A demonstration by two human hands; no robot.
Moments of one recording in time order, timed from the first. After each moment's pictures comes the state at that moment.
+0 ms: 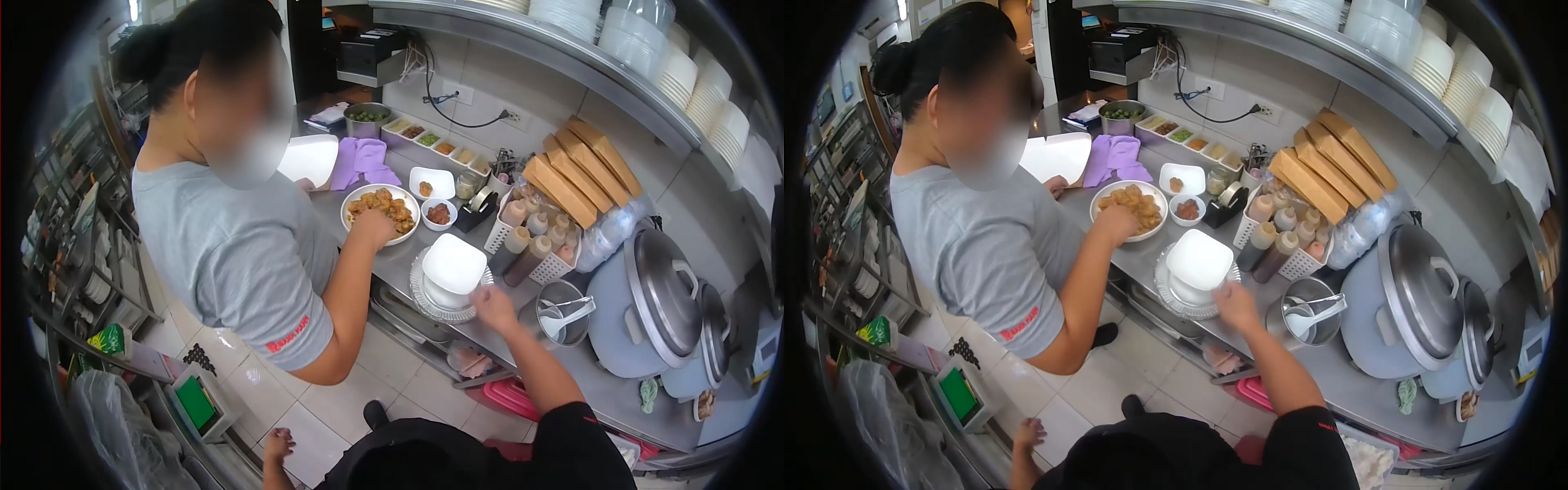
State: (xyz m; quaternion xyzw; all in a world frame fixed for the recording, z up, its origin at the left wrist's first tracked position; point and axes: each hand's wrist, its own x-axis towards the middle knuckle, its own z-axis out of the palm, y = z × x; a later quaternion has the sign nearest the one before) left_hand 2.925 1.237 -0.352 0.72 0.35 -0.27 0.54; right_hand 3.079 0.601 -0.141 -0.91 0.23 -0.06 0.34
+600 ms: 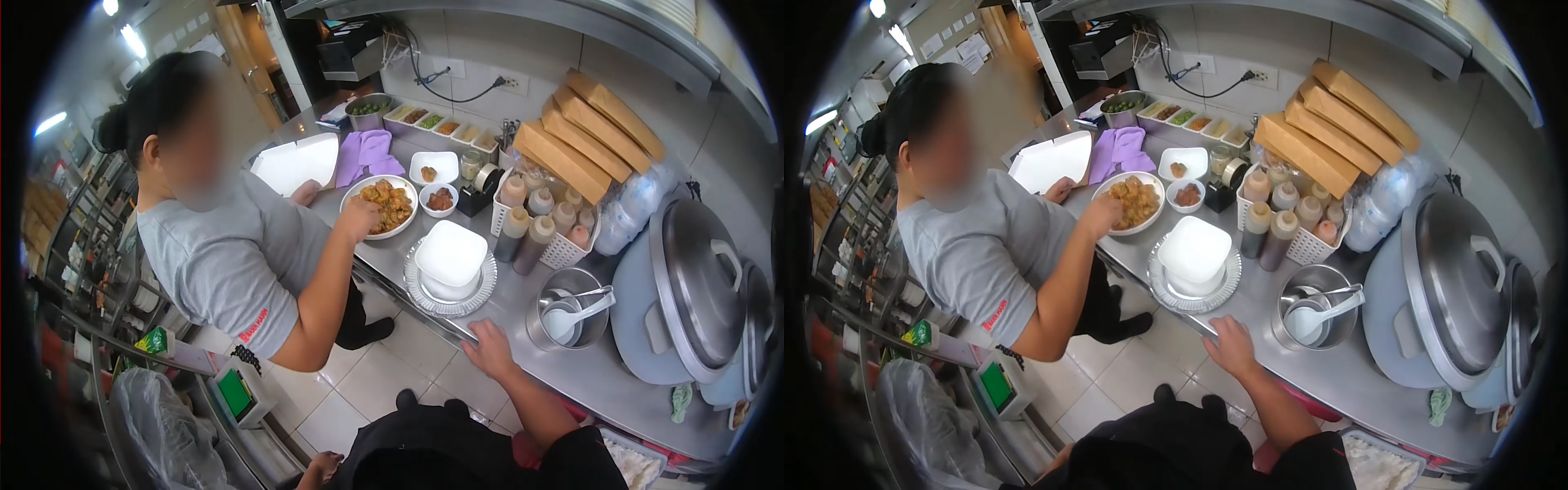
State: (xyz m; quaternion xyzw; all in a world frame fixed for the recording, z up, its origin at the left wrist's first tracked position) left_hand 2.828 1.137 -0.308 0.76 0.32 -0.46 0.34; right_hand 2.993 0.601 -0.208 -0.94 -0.03 -0.16 0.31
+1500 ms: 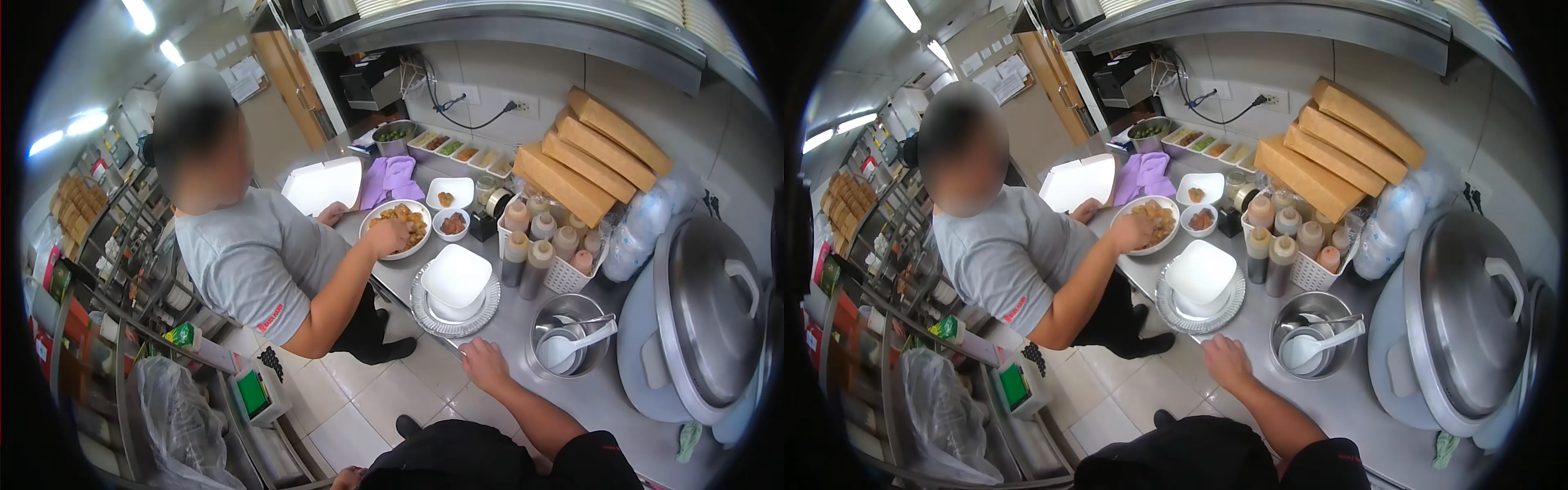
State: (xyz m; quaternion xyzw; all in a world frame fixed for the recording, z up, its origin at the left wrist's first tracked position) left_hand 2.786 1.032 -0.311 0.77 0.33 -0.41 0.37; right_hand 3.007 0.586 -0.221 -0.94 -0.12 -0.14 0.28
